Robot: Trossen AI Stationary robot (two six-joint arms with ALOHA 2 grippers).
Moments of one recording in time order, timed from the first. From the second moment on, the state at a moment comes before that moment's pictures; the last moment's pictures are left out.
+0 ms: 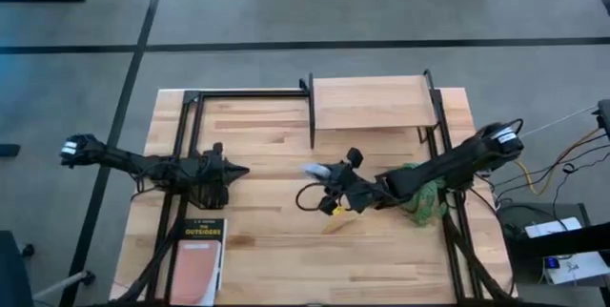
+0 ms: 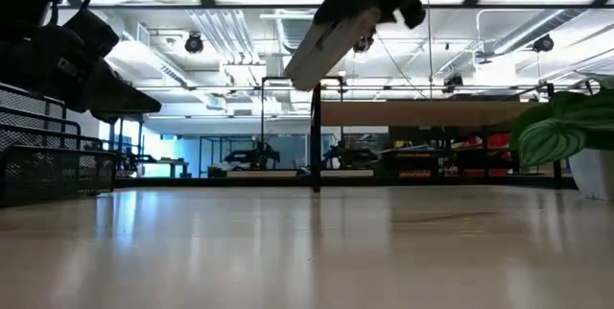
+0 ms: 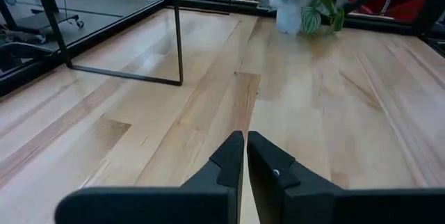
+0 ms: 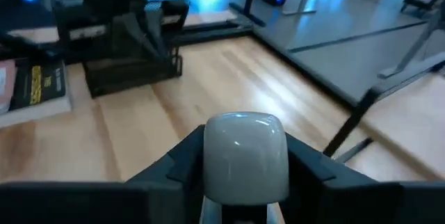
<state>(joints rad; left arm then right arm) -0.21 0.39 0.02 0.07 -0.41 -0.20 0.32 1.56 1.04 0.04 0.82 0.28</state>
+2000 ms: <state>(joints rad) -0.21 0.39 0.02 0.07 -0.41 -0.20 0.09 1.52 0.85 -0.49 0.41 0.35</state>
